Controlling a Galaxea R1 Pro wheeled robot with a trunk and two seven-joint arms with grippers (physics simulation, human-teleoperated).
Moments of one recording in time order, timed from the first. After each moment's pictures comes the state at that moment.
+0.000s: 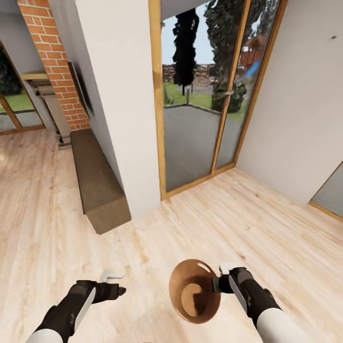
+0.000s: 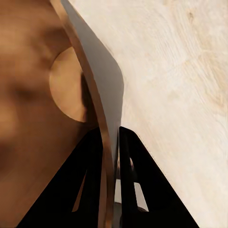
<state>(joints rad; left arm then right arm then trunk) -0.48 0.09 0.00 -0.71 0.01 0.59 -0.25 -0.59 0.01 0.01 -0.61 0.04 0.68 0.14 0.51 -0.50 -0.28</state>
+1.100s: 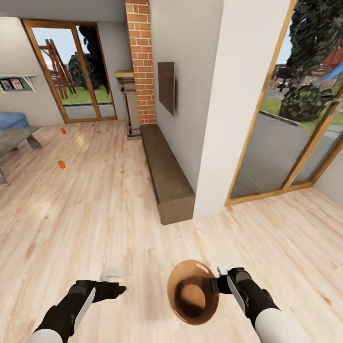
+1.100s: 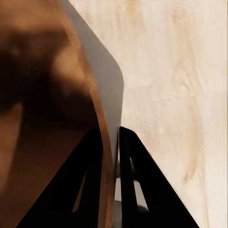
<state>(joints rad) -0.48 0.09 0.00 -0.71 0.01 0.56 -0.25 -0.59 0.03 0.01 -0.60 0.05 0.68 0.14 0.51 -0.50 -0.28</state>
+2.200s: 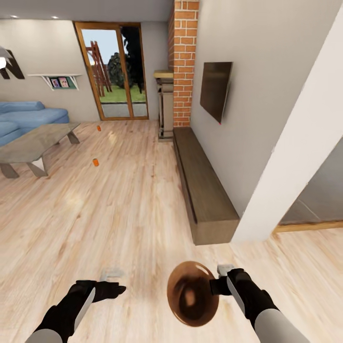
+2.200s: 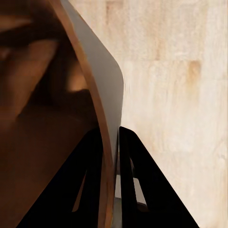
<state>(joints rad) -0.48 0.09 0.00 -0.71 0.01 0.56 -0.25 -0.59 0.03 0.01 -0.59 0.05 0.68 0.14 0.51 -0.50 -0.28</state>
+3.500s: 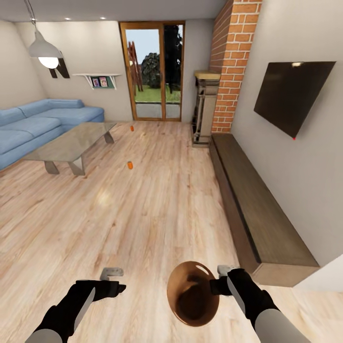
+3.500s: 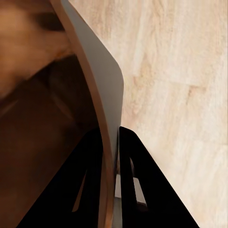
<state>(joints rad) -0.48 0.09 0.00 -0.71 0.00 0.53 -0.25 -0.59 0.03 0.01 -0.59 0.05 0.68 0.14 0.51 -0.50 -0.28</state>
